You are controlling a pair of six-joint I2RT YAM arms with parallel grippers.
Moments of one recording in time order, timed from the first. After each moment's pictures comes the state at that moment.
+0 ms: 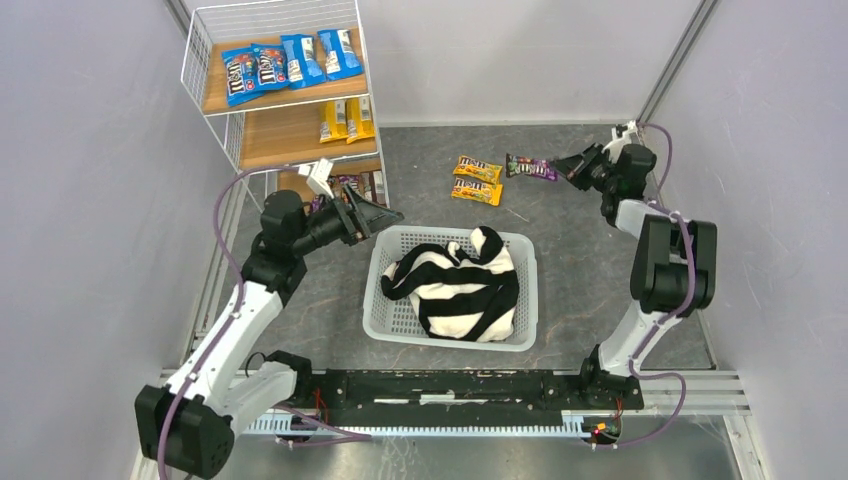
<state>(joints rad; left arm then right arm) -0.26 0.93 0.75 0.01 0.63 -0.86 -0.18 1.86 1.04 0.45 -0.63 0.73</state>
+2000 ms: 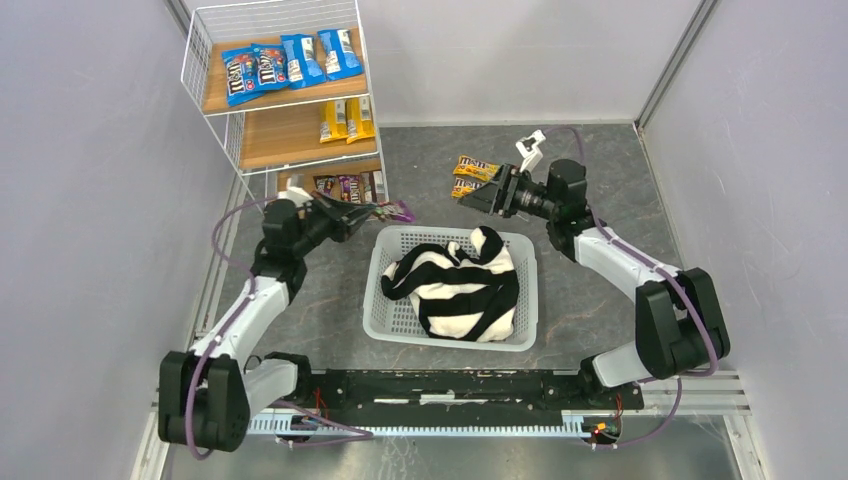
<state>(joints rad) -0.19 1.10 0.58 0.33 0.48 -1.25 0.32 1.46 0.85 0.42 -0.73 0.74</state>
